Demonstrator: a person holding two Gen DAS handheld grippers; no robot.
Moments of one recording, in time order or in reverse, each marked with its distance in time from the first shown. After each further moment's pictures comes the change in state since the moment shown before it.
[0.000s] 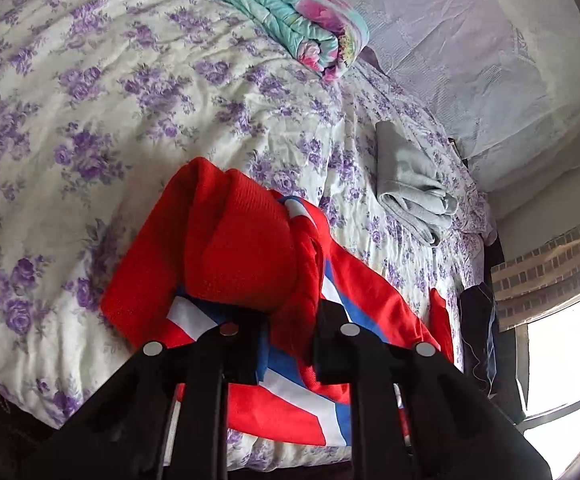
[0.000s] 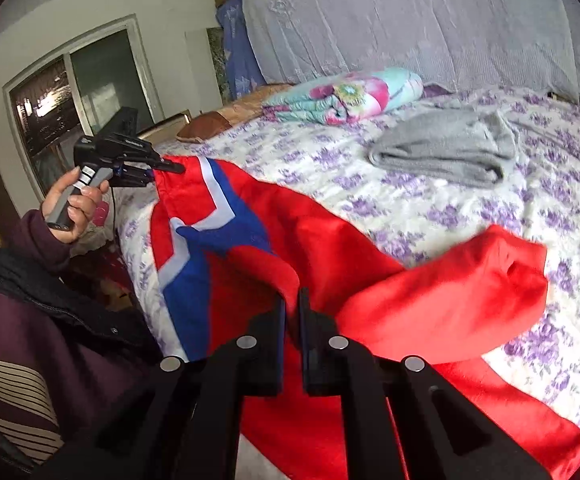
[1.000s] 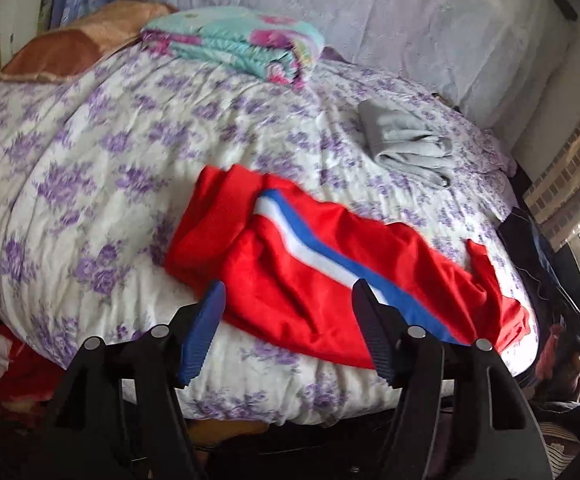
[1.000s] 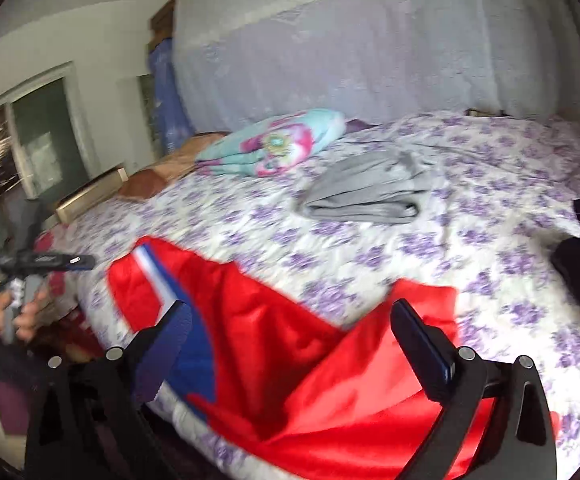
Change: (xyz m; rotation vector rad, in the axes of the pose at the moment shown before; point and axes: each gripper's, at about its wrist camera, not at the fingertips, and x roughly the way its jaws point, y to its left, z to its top) left arm -0.058 -0.035 -0.071 0.358 -0.109 0.148; right arm -0.041 0.002 0.037 0.177 -0.107 -0.348
